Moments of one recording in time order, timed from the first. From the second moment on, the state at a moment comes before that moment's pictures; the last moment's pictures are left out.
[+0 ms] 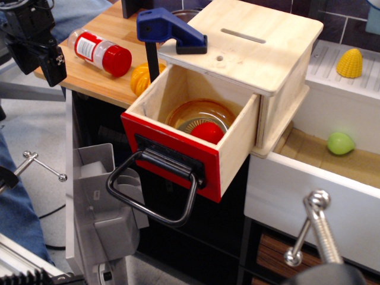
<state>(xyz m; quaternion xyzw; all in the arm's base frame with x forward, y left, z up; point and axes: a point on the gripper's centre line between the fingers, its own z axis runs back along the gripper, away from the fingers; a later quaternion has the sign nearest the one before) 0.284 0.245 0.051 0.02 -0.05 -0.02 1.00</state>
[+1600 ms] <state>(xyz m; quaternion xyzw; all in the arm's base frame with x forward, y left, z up) 0.199 0.015 0.095 -0.09 -0.09 -0.02 0.99</state>
